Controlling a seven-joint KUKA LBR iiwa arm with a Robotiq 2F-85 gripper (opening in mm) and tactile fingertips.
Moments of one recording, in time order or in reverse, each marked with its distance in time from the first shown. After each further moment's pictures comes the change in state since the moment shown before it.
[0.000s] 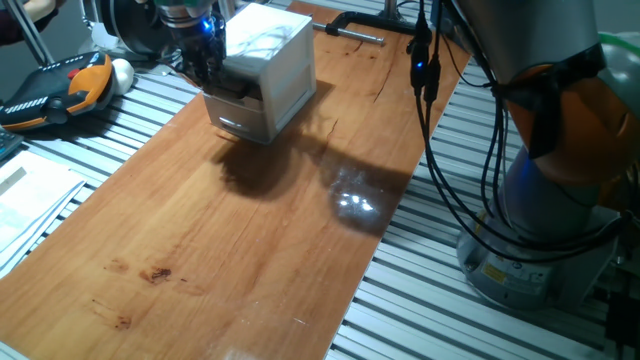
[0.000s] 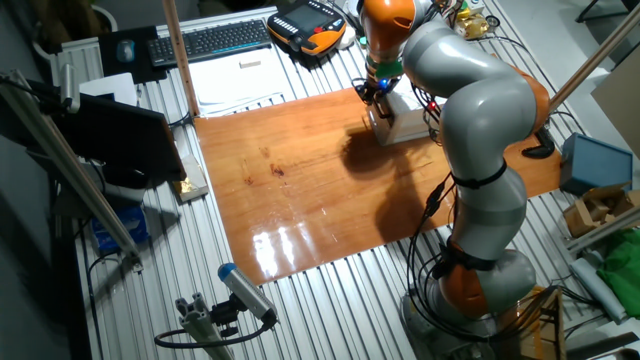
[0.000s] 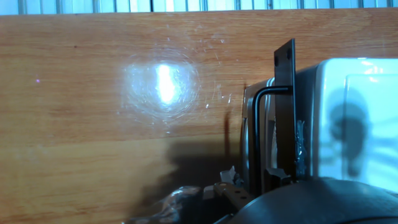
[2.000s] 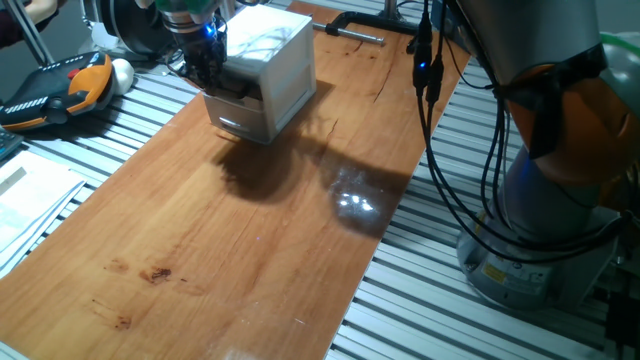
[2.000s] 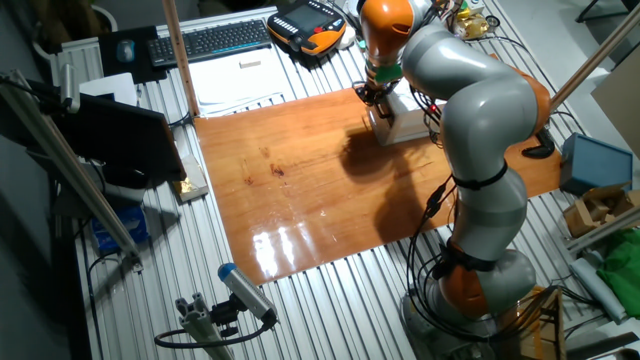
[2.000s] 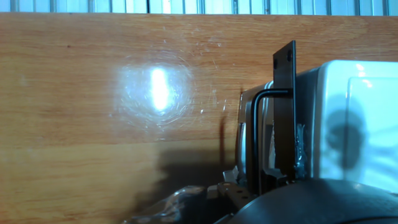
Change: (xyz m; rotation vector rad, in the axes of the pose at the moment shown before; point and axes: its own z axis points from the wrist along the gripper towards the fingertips) arm -0.001 -0.003 0.008 0.024 -0.026 -0.021
